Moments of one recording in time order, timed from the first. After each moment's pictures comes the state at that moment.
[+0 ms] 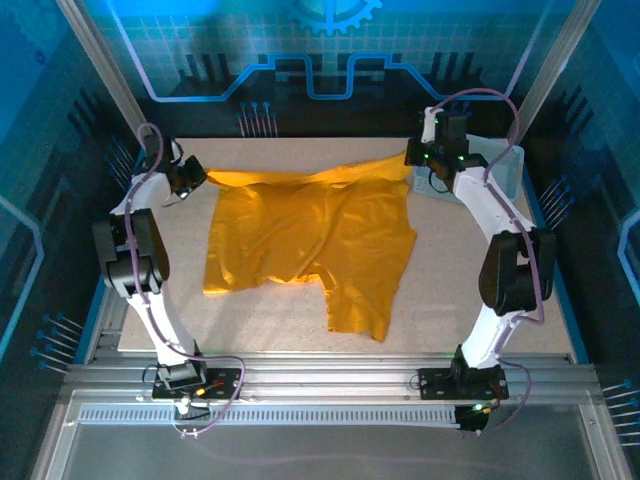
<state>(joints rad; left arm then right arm) 0.26 1.96 1.49 -0.37 0.30 -0.53 0.11 1.79 1.52 -0.31 -0.12 0.17</state>
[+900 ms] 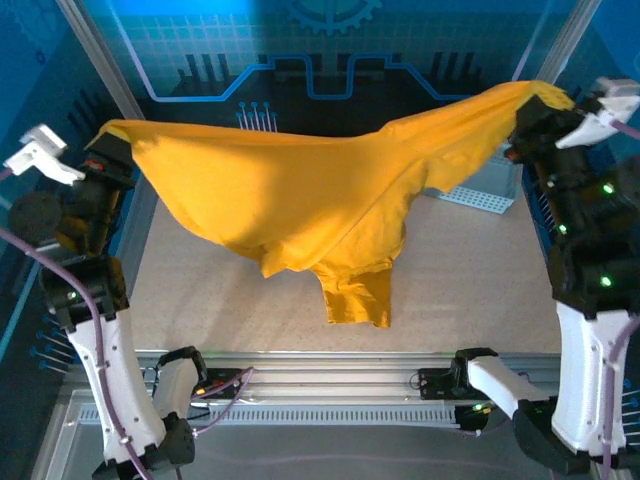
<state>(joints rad) 0.41 0.83 1.38 -0.24 0.44 -0.79 0.05 0.99 1.76 -0.44 -0.07 0.17</state>
